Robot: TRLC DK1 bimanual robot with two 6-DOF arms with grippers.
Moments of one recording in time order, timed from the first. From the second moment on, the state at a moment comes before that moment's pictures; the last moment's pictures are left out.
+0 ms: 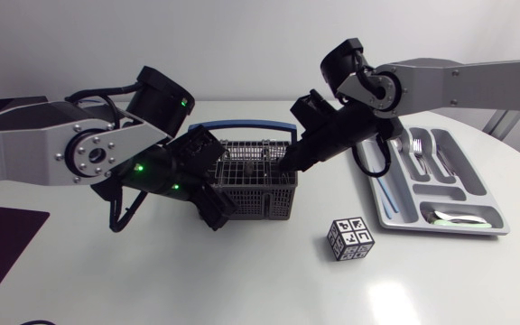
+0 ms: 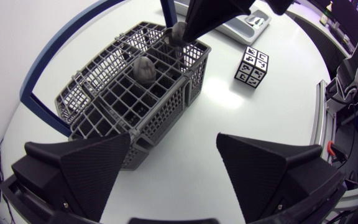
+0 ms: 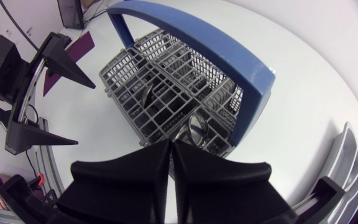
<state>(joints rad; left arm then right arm) -0.59 1.50 1.00 -0.45 0.13 0.29 0.42 1.77 1.31 -0.57 -0.41 -0.23</state>
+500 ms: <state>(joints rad) -0.59 1.50 0.99 -0.44 0.12 0.29 0.38 1.69 1.31 -0.62 -0.60 -0.23</state>
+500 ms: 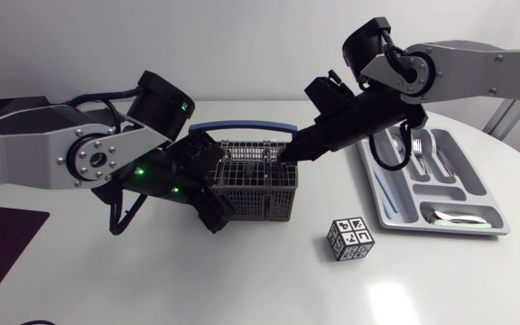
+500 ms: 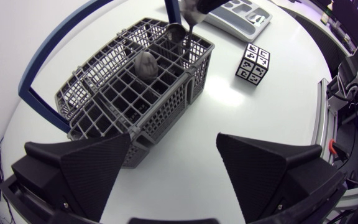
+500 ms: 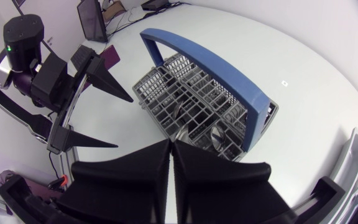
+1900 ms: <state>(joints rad) -0.58 1.50 0.97 -0.44 0.11 0.32 -0.08 1.35 1.17 -0.87 -0.33 -0.45</state>
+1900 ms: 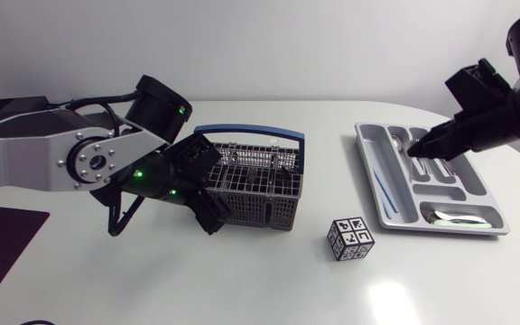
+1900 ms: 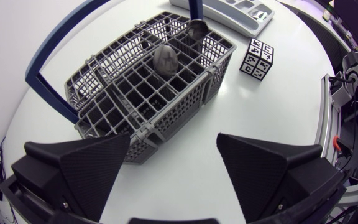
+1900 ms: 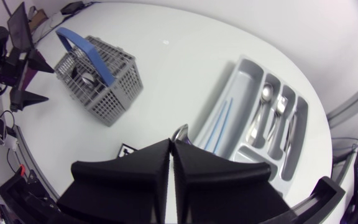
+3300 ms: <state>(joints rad) -0.58 1.49 0.93 -0.43 0.11 0.32 0.00 1.36 0.89 -0.57 -0.02 -0.44</state>
